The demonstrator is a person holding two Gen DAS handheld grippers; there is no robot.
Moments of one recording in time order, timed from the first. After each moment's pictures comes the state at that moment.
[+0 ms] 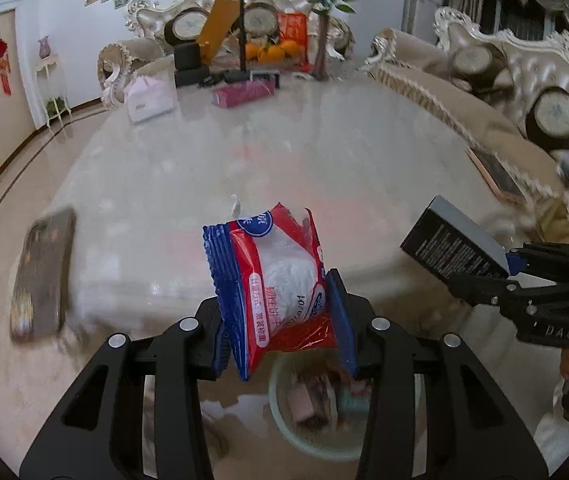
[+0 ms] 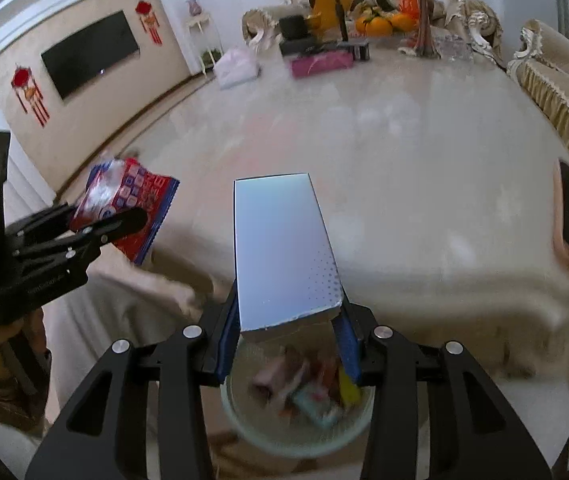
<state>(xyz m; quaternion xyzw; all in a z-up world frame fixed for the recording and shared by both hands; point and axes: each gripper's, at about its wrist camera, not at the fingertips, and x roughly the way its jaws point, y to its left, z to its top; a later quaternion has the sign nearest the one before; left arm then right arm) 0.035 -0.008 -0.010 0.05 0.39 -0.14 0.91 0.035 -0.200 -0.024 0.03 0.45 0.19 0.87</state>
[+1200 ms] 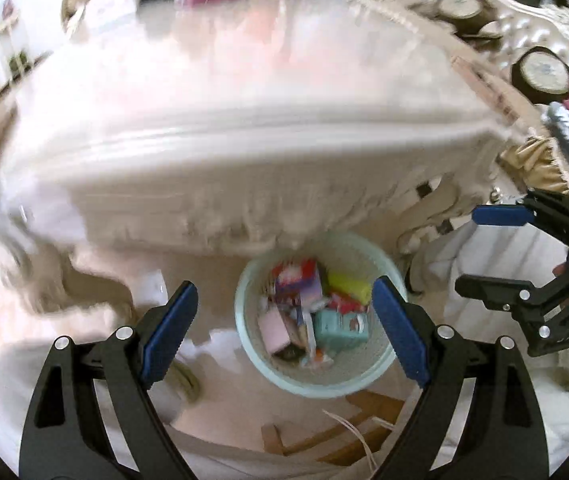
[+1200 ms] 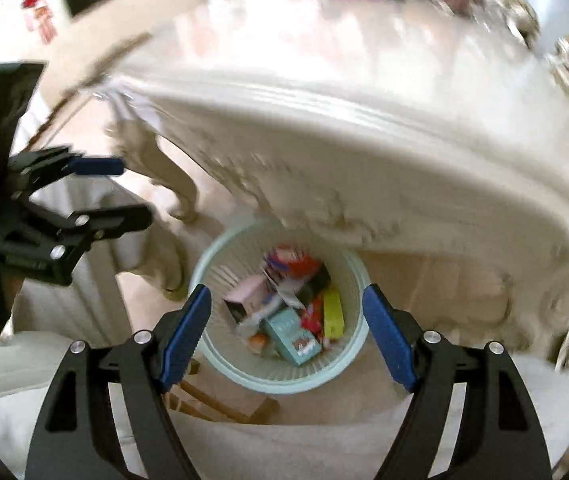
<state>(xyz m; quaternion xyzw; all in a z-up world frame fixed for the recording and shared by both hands) 0.035 -0.006 -0.069 0.05 0.48 -0.20 0.85 0.029 -0.178 -0.062 -0.08 0.50 0.23 0.83</state>
